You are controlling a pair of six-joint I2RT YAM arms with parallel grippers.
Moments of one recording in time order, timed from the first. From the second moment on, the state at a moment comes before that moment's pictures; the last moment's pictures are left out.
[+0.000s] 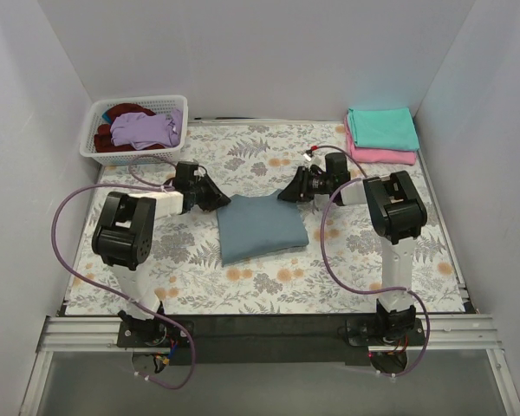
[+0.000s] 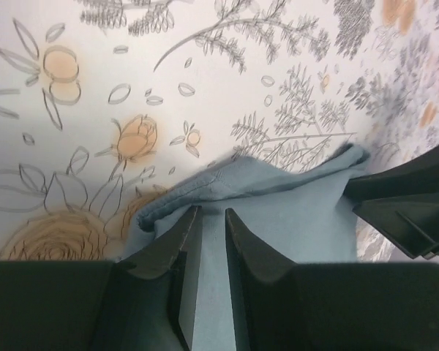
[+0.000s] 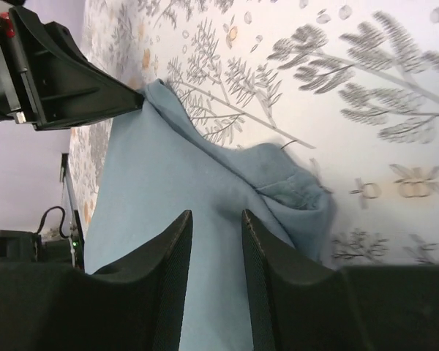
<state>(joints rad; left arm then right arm) -0.24 1.86 0.97 0.08 0.30 -0.84 0.31 2.13 1.16 0.35 -0.85 0.54</state>
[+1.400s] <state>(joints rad) -0.40 1.33 0.41 0.15 0.31 -1.11 0.31 1.90 0.37 1.29 -0.98 1.24</state>
